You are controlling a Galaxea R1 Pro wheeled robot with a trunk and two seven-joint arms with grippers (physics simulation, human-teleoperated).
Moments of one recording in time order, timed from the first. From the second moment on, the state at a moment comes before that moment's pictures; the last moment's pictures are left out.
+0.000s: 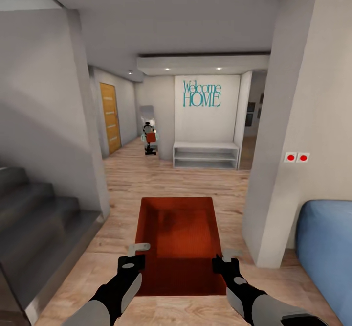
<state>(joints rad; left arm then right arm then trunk) -0.58 -0.13 -0.22 -0.45 0.21 0.13 0.40 -0.69 0.08 0.05 -0.03 -0.02 -0.34 -0.09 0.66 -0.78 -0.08</state>
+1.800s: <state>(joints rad) -0.58 -0.13 -0.22 -0.45 0.21 0.13 0.40 -0.69 0.08 0.06 -0.03 -0.02 -0.34 -0.09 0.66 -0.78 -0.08</state>
